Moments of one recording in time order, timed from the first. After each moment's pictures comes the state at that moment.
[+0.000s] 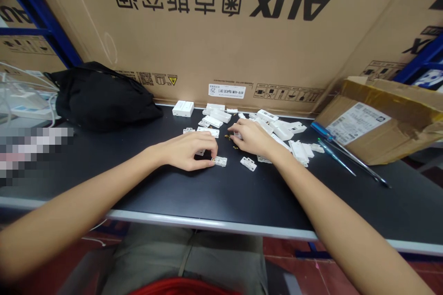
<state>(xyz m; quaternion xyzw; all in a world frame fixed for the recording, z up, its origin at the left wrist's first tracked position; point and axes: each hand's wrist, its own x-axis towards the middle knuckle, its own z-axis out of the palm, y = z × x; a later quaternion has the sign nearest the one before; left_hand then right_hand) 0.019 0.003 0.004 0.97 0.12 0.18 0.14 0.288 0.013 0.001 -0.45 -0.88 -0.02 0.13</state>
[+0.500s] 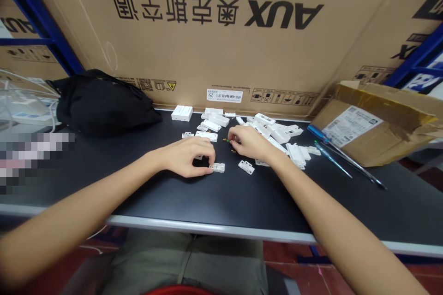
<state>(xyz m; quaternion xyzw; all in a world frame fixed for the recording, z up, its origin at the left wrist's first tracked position) 0.022 -0.001 0.005 0.97 0.11 0.18 0.15 0.285 0.008 0.005 -0.44 -0.89 0.01 0.14</state>
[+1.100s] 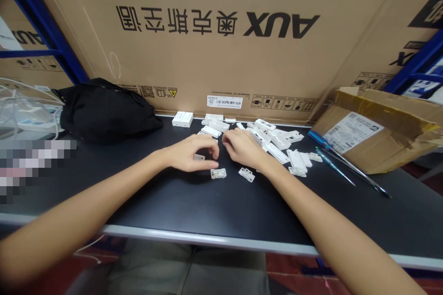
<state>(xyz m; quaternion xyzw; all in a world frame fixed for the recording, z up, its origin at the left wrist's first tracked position) 0.029 0.017 0.015 0.94 0.13 0.24 0.22 0.266 0.008 0.003 -0.44 -0.88 -0.01 0.19</state>
